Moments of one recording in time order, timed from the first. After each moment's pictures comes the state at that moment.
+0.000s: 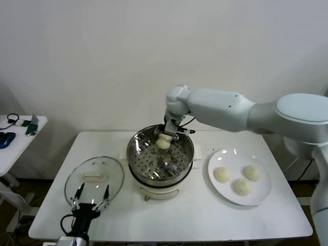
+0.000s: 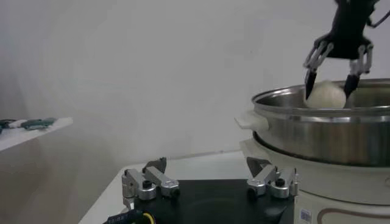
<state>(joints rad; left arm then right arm) 1.74 -1.45 -0.65 -2.05 -0.04 -0.06 0.02 0.54 1.37 -1.42 1.00 -0.14 0.48 -0.89</state>
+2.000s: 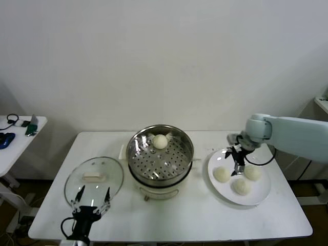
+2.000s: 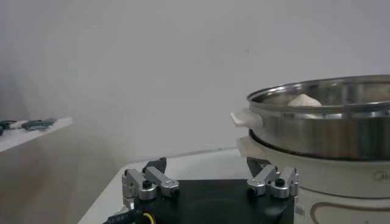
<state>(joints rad) 1.77 -1.47 -0.65 -2.07 -0.01 -0.06 0.02 0.58 0.78 -1.68 1.31 0.50 -0.27 -0.86</state>
